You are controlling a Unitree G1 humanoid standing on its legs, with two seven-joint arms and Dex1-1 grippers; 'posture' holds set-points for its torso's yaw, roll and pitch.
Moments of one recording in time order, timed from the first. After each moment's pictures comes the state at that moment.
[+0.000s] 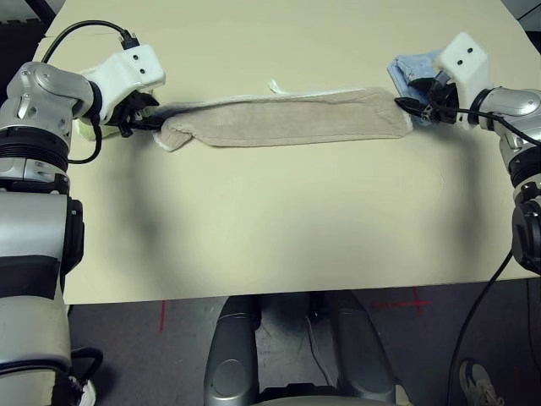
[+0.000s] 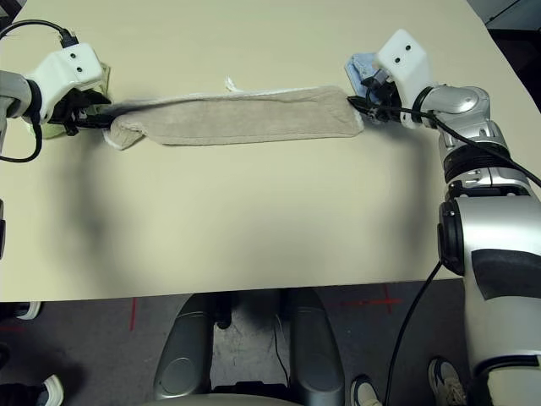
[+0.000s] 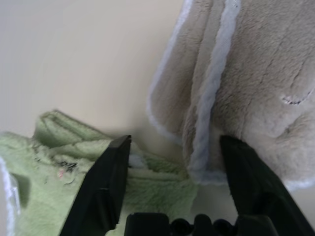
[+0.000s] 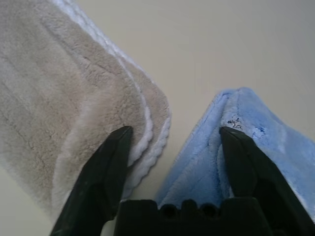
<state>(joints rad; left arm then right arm) -1.37 0.87 -0.27 1.19 0.33 -0.14 -1.08 -1.25 -0.66 0.01 1.25 -0.13 -0.28 0.83</state>
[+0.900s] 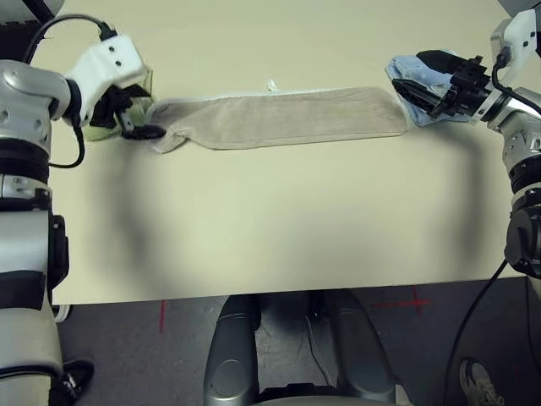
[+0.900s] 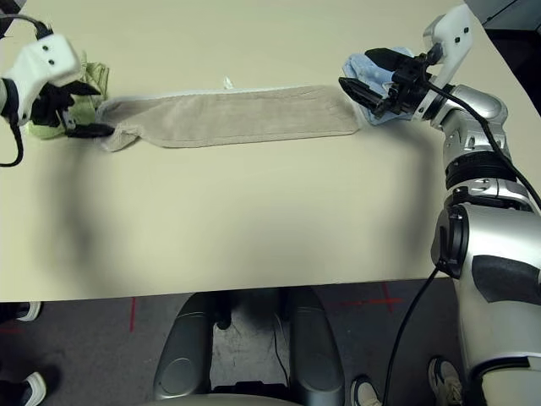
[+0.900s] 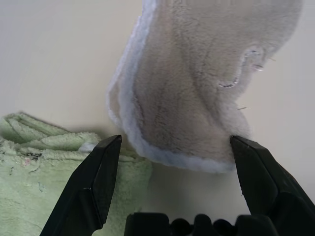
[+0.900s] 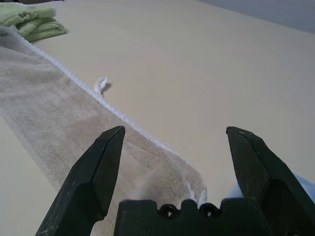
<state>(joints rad) -1.21 0.93 -0.18 0.83 0.20 0.07 -1.37 -1.18 -0.63 -0.21 1.15 0.17 -0.27 1.13</state>
